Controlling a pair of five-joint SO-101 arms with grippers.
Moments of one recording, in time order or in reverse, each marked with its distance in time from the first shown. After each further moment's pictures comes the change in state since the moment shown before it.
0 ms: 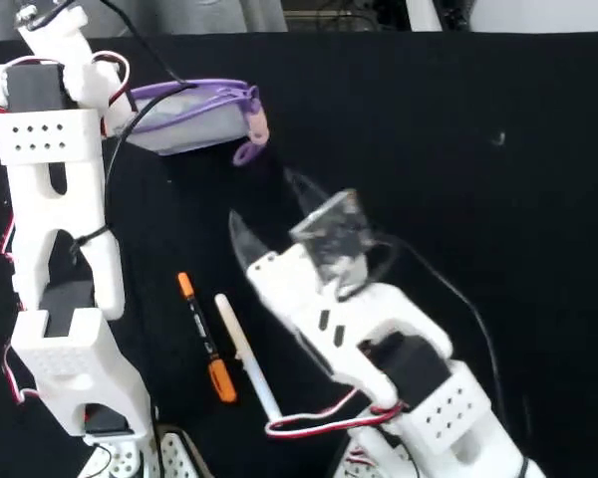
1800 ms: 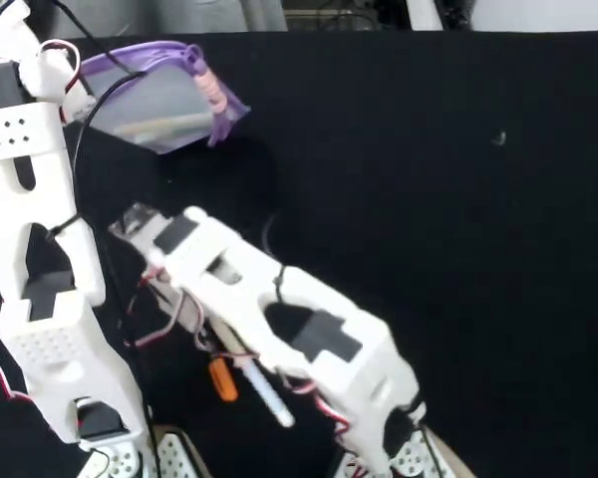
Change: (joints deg) left arm -7.6 6.9 -4.3 -6.4 0.4; right arm -12.1 98.4 -61.0 41.3 -3.7
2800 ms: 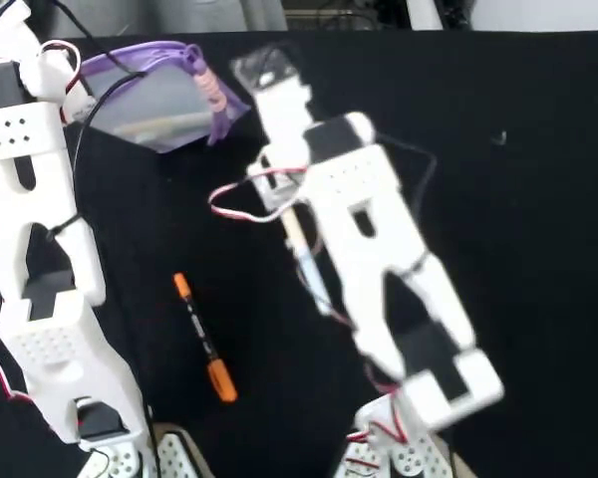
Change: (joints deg) left arm 0.1 0.3 -0.2 0.4 0.0; right arm 26.5 -28.4 -3.8 -0.8 5.7
